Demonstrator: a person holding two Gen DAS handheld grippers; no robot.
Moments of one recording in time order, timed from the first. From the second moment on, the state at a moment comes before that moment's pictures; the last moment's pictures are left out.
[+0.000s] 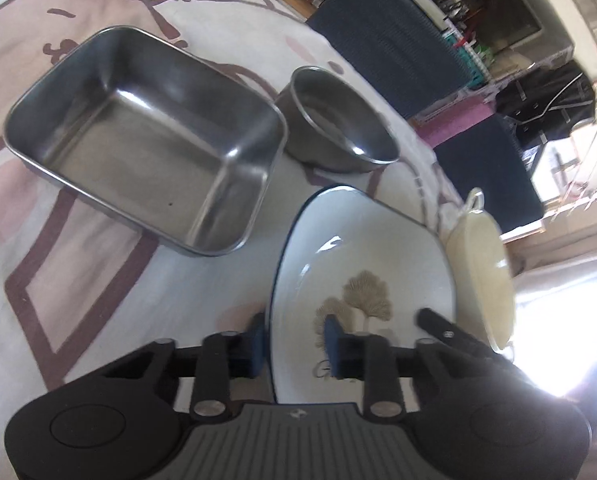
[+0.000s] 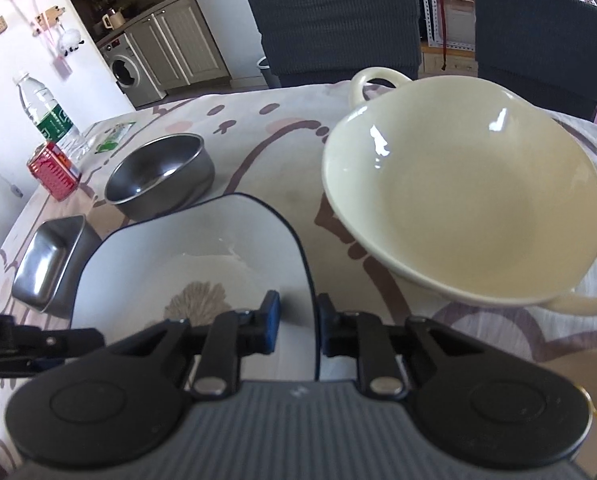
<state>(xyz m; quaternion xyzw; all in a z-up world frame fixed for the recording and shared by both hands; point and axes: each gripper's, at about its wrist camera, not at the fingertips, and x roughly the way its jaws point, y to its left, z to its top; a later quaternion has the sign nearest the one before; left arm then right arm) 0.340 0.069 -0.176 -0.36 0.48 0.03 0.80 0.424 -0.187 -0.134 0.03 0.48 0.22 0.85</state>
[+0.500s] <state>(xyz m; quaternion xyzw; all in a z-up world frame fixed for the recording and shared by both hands) 0.308 0.091 -0.144 -0.32 0.50 -0.01 0.81 0.372 -0.182 -0.100 0.05 0.47 0.21 0.86</state>
